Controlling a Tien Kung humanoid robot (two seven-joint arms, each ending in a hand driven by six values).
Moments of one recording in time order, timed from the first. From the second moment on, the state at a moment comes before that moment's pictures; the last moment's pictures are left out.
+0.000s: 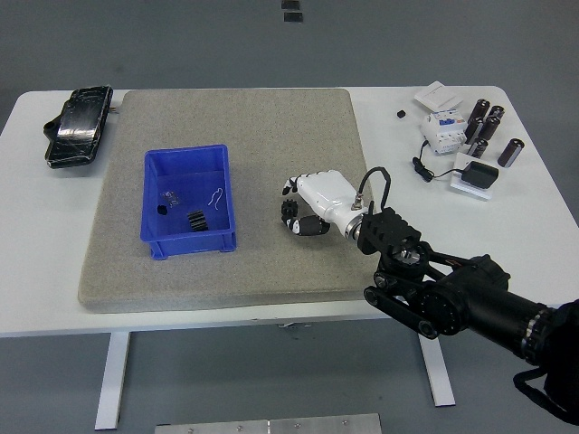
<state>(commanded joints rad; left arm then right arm) 0.12 0.11 -1.48 -0.18 1.46 -0.05 0.20 0.76 -0.07 0.37 0.82 -1.94 -0.32 -0.13</state>
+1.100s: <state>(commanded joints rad) 0.11 0.12 -1.48 -0.18 1.47 -0.05 0.20 0.79 -0.02 0.31 0.76 -1.89 -0.33 -0.13</state>
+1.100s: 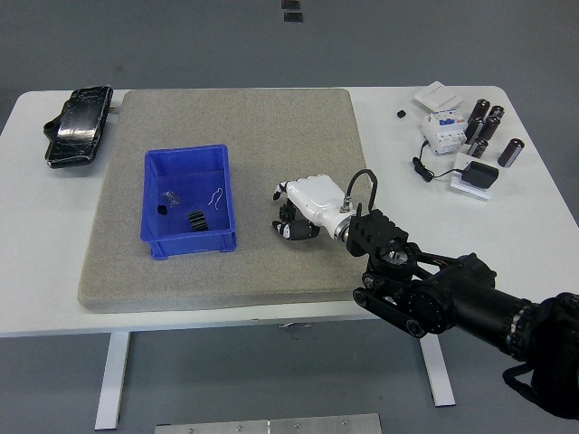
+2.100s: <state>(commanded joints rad) 0.12 0.12 -1.48 -0.18 1.47 -0.05 0.19 0.78 -0.03 0.30 0.76 -1.89 -0.35 -0.12</state>
